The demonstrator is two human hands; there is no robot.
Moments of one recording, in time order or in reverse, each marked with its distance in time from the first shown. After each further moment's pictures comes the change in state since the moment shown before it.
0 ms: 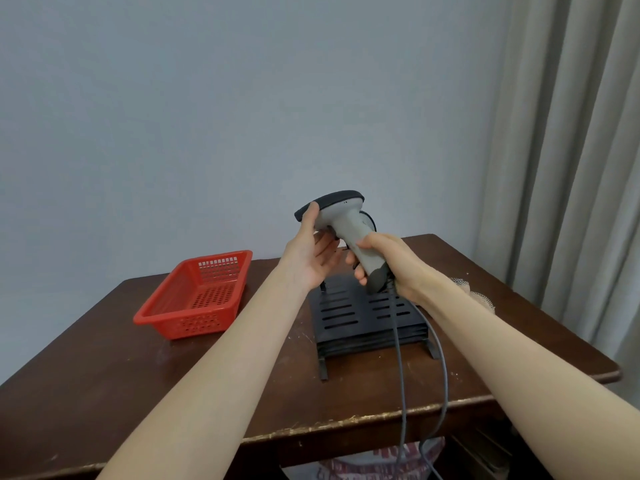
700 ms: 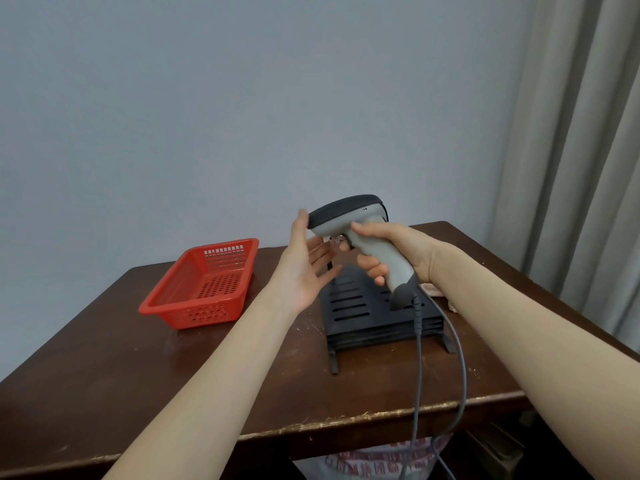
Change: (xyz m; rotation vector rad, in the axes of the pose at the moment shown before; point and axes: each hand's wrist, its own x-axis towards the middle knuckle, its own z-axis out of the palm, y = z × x) left_hand -0.010 -0.011 -0.036 0.096 -0.075 0.036; right_hand 0.021 -0.008 -0.003 0.087 -0.369 0.352
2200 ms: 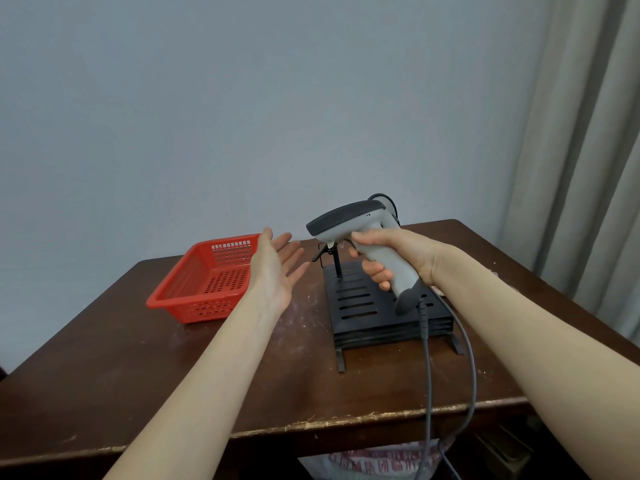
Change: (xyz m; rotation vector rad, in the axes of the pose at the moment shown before) left_hand 0.000 0.010 -0.037 -0.059 0.320 0.122; right_hand 0.011 0.006 0.002 -0.079 0.026 0.036
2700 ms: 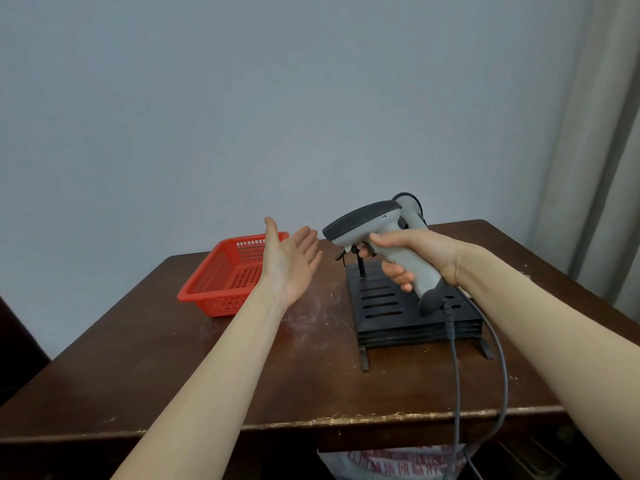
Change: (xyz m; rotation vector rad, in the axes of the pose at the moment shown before) left_hand 0.018 0.011 -0.022 -0.141 -0.313 -0.047; right_hand 0.002 -0.002 0.010 -0.066 -0.043 -0.019
